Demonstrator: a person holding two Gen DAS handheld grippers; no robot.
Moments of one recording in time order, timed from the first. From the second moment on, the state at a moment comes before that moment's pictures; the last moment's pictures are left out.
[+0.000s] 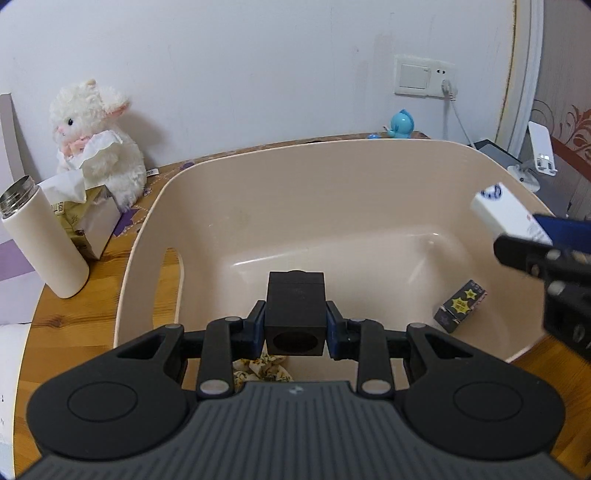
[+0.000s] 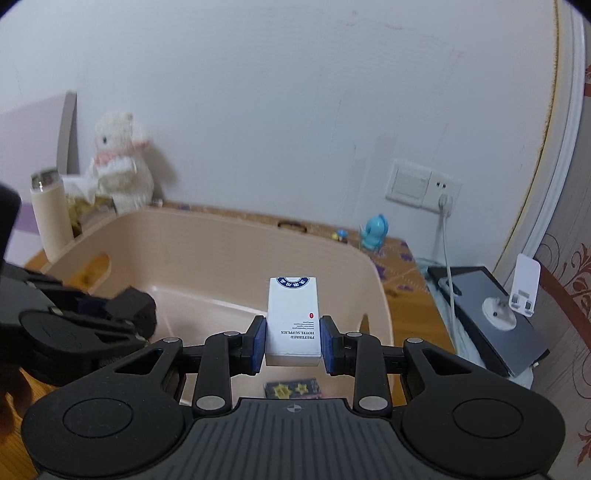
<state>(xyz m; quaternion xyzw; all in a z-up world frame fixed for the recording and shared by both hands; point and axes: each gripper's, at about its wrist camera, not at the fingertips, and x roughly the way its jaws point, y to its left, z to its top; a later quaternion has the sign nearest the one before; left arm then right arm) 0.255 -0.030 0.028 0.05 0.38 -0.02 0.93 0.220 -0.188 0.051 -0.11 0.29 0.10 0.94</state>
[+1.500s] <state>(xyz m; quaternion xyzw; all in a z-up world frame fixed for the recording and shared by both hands) 0.108 0.003 -0.009 0.00 0.38 -0.02 0.92 0.093 -0.179 -0.021 -0.10 0.37 0.14 0.91</state>
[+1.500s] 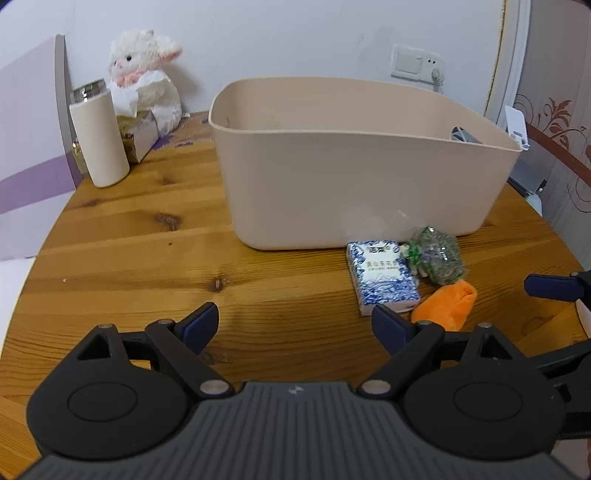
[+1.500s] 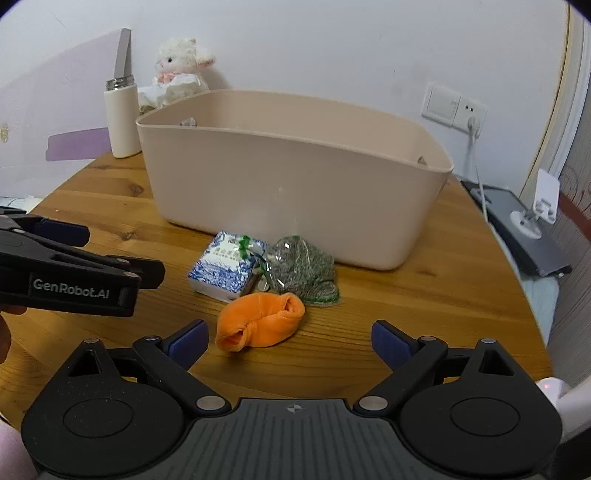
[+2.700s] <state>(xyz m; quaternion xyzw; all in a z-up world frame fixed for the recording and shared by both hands) 0.153 -0.034 -0.034 0.02 0.40 -0.06 0.91 0.125 -0.202 -0.035 -0.09 0.37 0.16 0.91</state>
